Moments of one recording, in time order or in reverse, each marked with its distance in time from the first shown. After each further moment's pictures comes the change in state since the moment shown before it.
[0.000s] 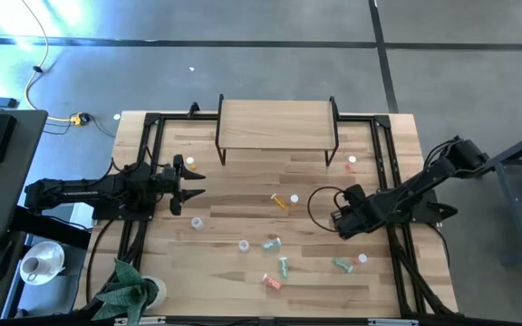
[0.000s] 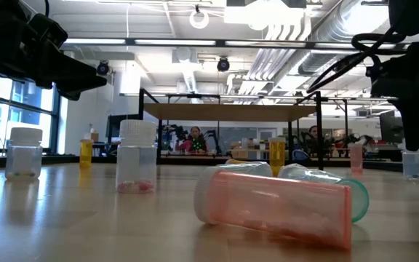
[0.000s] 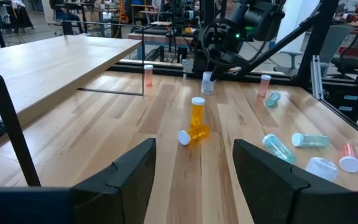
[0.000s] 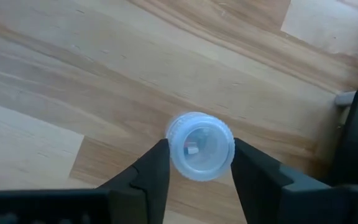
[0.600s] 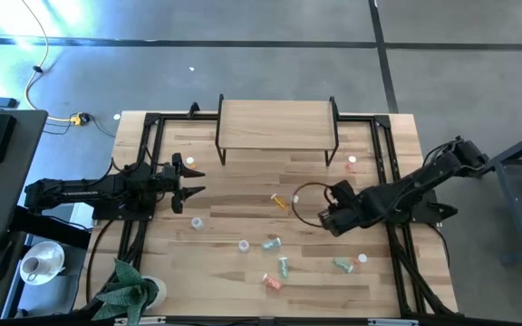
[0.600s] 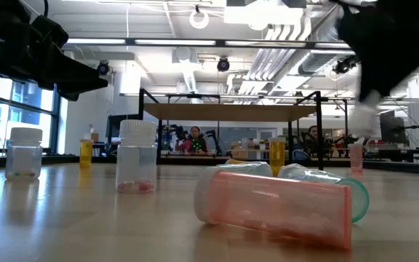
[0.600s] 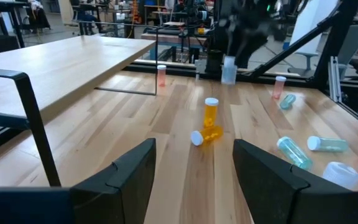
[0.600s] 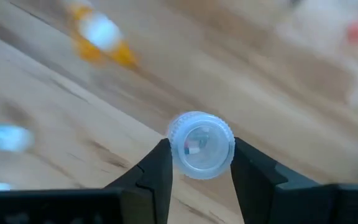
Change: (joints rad) left arm 0.000 0.000 0.000 -0.002 -0.050 0.000; right arm -0.066 0.001 0.290 -0.004 0.113 -0.265
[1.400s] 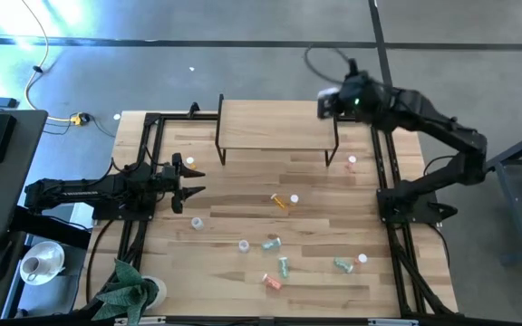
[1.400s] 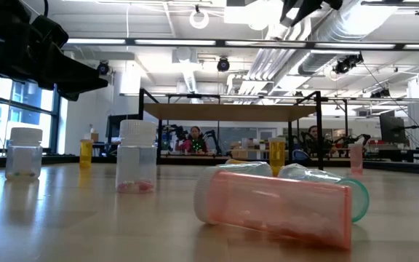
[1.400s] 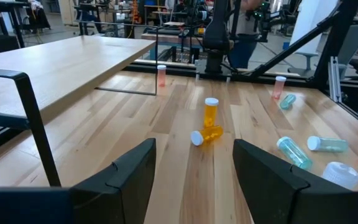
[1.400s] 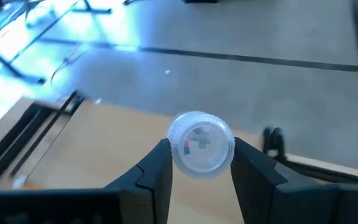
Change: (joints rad) left arm 0.000 0.000 0.000 0.000 0.000 0.000; right arm -0.761 -0.001 0.695 -0.001 0.175 -0.722
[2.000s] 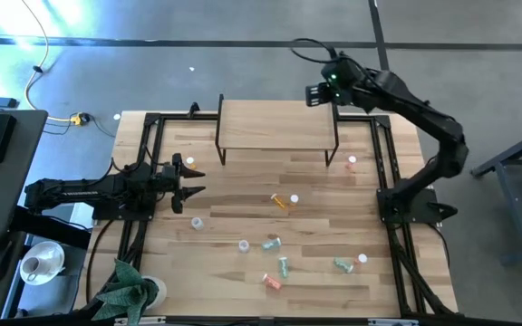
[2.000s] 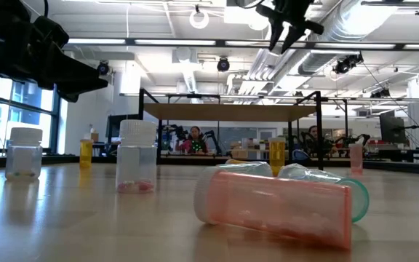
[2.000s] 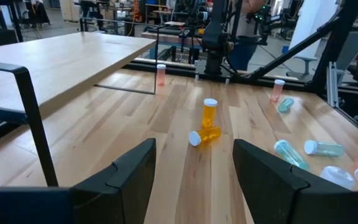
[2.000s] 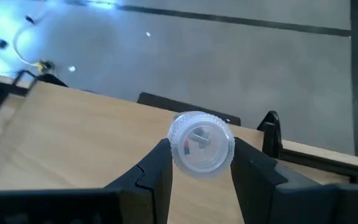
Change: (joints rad) left arm 0.000 0.000 0.000 0.000 0.000 -0.034; right arm -0.199 0.210 0.095 -0.034 -0.202 -0.082
